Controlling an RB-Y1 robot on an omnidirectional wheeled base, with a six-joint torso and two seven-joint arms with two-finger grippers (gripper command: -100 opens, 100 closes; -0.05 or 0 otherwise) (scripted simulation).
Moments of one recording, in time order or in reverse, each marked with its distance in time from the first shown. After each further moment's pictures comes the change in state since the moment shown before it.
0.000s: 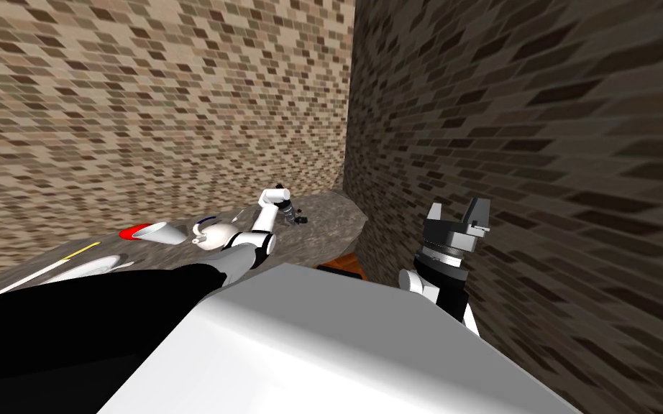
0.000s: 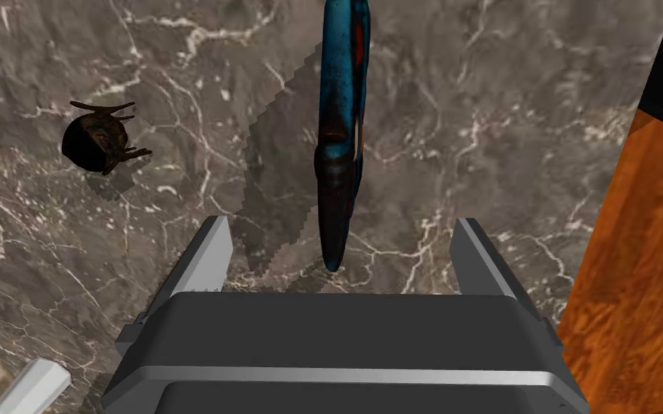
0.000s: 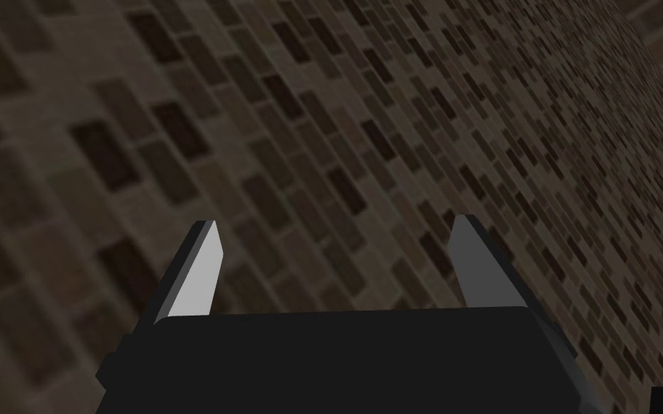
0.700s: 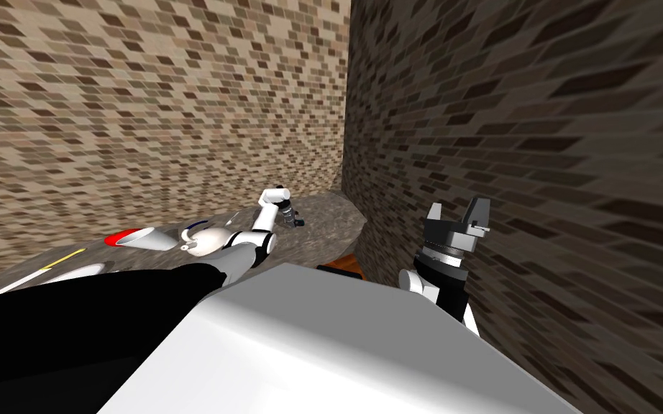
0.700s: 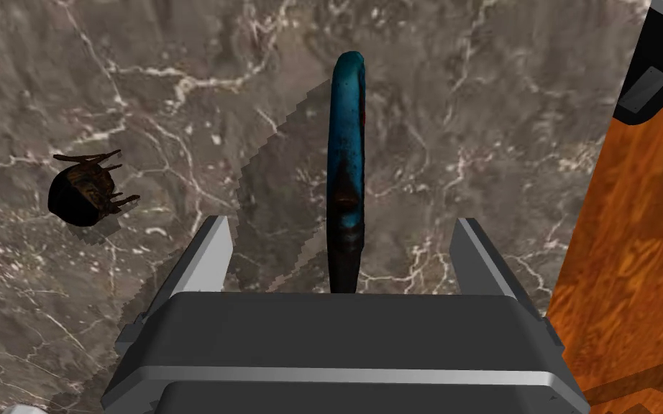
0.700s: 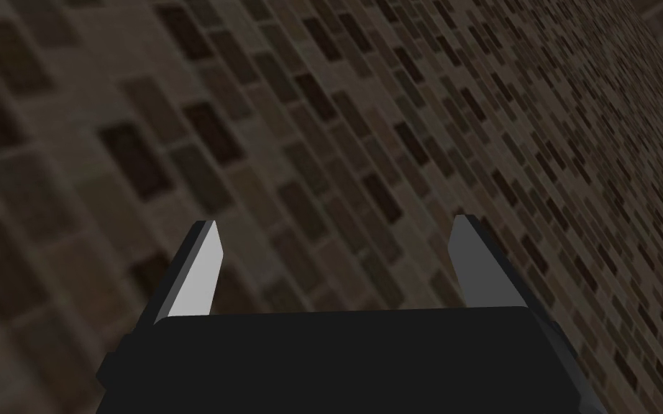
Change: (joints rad) left arm -0.012 0.003 0.002 0.029 0.019 0.083 0.006; right arm 0.000 0.000 0.000 0.000 0.000 0.000 0.000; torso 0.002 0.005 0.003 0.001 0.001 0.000
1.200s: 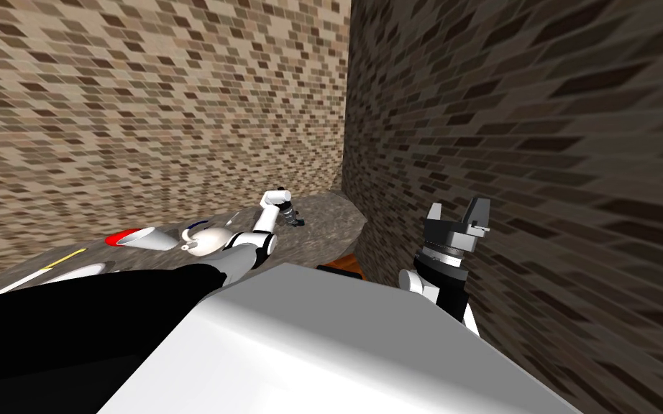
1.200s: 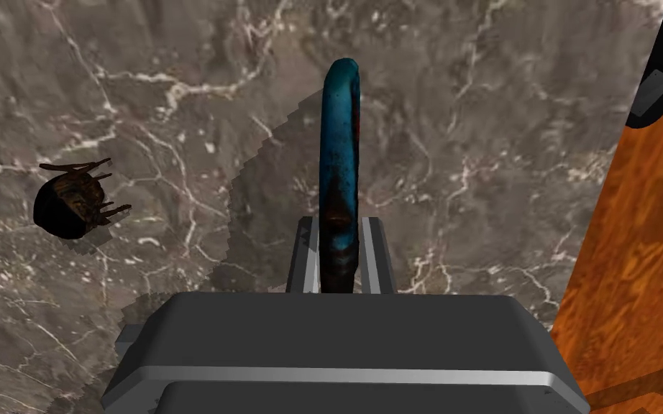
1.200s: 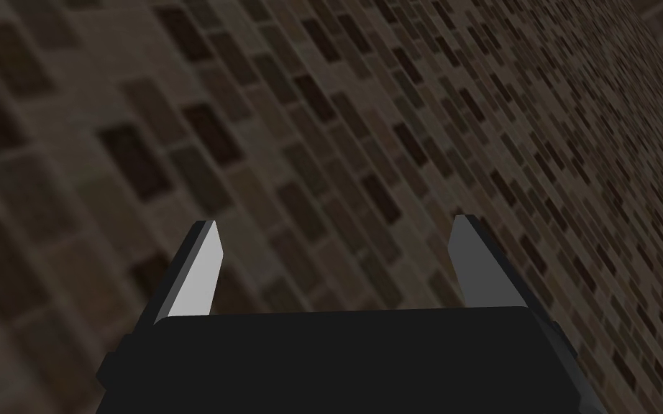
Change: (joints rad) left arm 0.011 -0.013 -0.005 0.017 -0.007 -0.035 -0.003; right arm 0.000 0.000 0.000 0.000 0.000 0.000 0.000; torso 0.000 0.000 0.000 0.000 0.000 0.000
